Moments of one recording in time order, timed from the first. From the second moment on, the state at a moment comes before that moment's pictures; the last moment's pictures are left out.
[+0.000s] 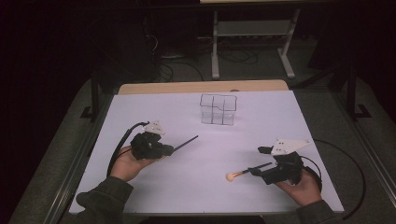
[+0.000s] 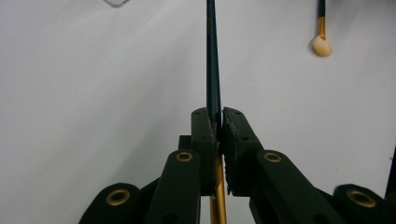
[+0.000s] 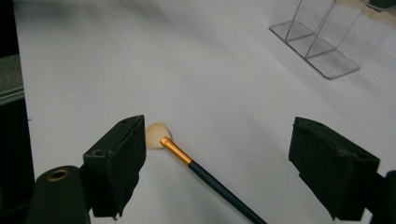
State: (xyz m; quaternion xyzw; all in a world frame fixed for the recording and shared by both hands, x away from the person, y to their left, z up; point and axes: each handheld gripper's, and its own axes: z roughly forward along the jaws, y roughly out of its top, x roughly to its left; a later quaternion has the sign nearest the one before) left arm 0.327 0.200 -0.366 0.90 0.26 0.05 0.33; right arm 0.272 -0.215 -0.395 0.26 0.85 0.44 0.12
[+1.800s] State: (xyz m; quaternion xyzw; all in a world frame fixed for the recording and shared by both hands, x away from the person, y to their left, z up) left arm 0.291 0.140 -0.339 0.93 0.13 0.01 0.34; right arm 0.320 -0.141 -0.336 0.11 0.92 0.39 0.03
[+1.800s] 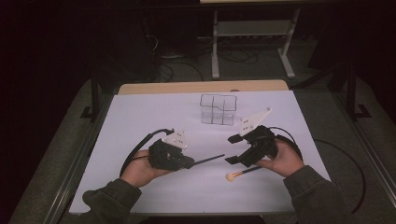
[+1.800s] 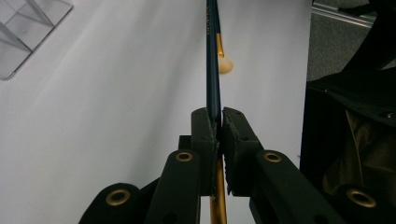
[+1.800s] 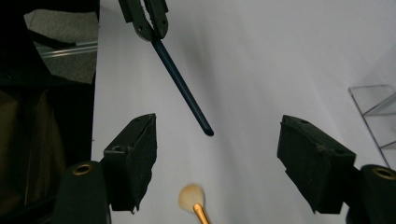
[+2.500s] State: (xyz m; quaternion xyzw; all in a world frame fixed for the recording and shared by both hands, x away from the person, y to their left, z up) left arm 0.287 0.127 -0.341 0.94 0.11 0.00 0.34; right arm 0.324 -0.100 -0.346 0.04 0.94 0.34 -0.02
